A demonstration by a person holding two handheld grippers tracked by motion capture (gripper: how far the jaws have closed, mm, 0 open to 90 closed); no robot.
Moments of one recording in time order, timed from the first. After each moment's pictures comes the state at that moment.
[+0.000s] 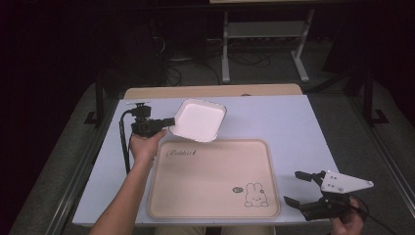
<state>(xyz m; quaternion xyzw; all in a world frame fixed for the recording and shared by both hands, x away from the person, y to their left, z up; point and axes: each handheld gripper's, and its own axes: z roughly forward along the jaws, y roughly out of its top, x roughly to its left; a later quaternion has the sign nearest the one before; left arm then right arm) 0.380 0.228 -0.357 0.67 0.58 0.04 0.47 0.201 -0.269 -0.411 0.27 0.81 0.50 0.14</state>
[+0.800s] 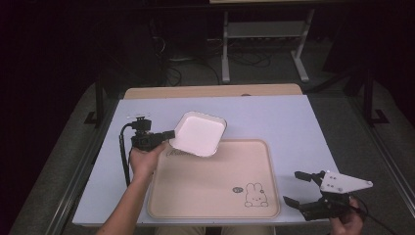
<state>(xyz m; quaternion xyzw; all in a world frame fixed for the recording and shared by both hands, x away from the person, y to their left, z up) 0.352 0.228 -0.379 0.67 0.58 0.03 0.46 0.201 -0.268 -0.412 0.27 0.81 0.50 0.14</state>
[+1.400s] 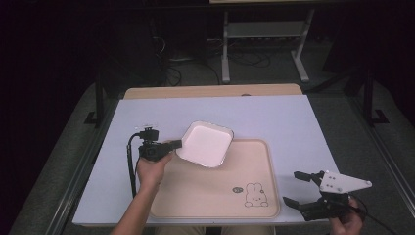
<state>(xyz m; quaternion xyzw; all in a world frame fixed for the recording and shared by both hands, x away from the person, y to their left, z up) 0.334 0.211 -0.403 0.68 0.57 0.02 0.45 0.201 -0.267 -0.412 0.27 0.81 0.50 0.13</state>
